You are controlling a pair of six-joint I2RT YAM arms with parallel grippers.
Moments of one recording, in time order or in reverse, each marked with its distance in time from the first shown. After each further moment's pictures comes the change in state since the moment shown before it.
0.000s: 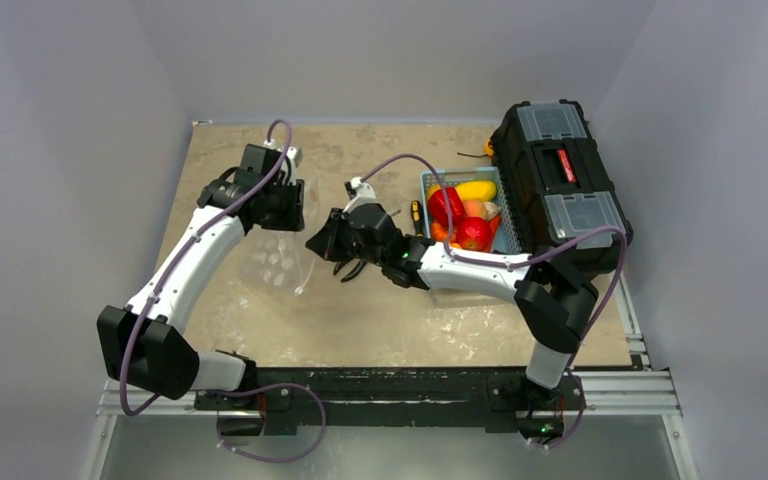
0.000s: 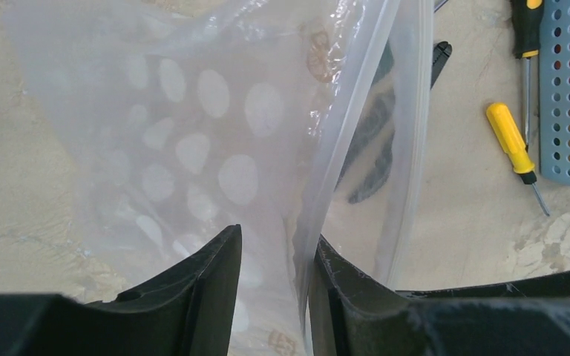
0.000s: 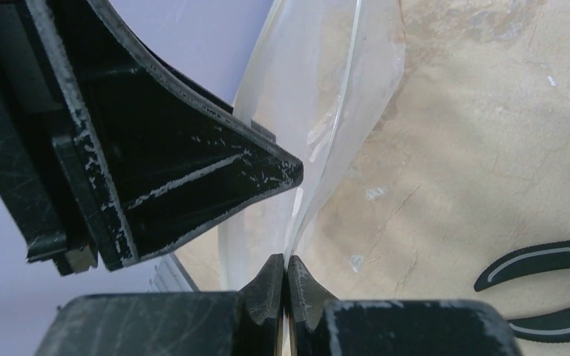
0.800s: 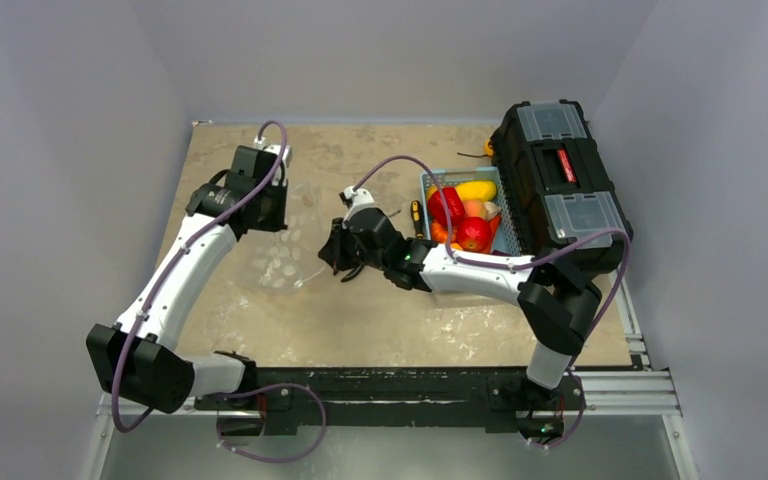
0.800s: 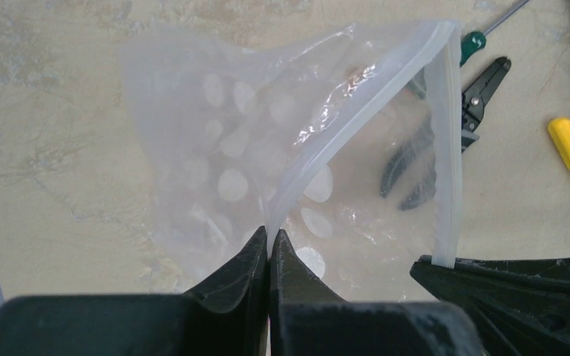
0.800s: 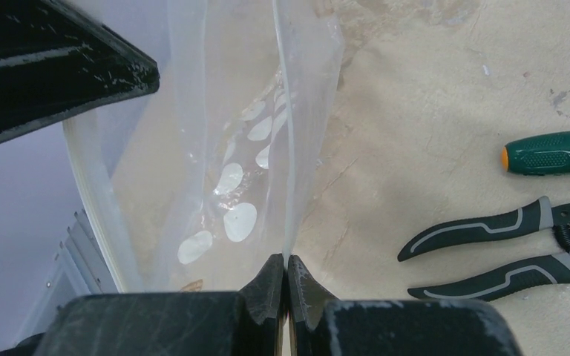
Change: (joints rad) left arm -0.002 -0.079 0.002 -0.024 -0.167 0.061; right arm 0.006 -0.024 -0.035 -0.093 0.019 -0.177
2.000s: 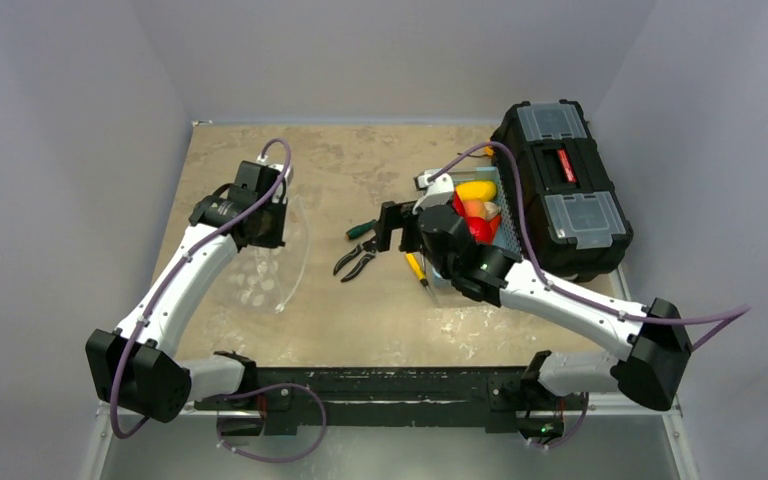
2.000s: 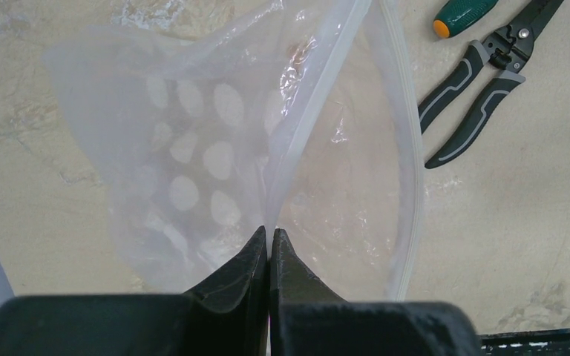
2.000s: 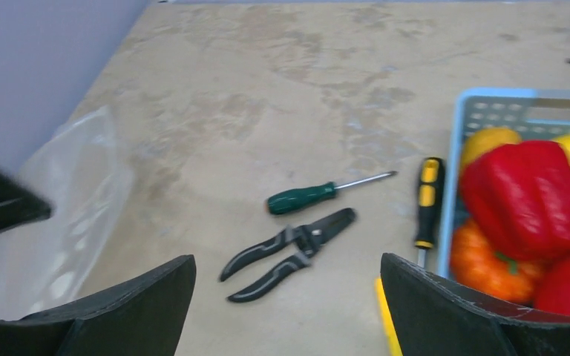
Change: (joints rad) left arm -0.005 -0.030 -0.095 -0.055 -0.003 0.021; right arm -0.056 -0.475 -0.187 -0.184 0.362 -0.243
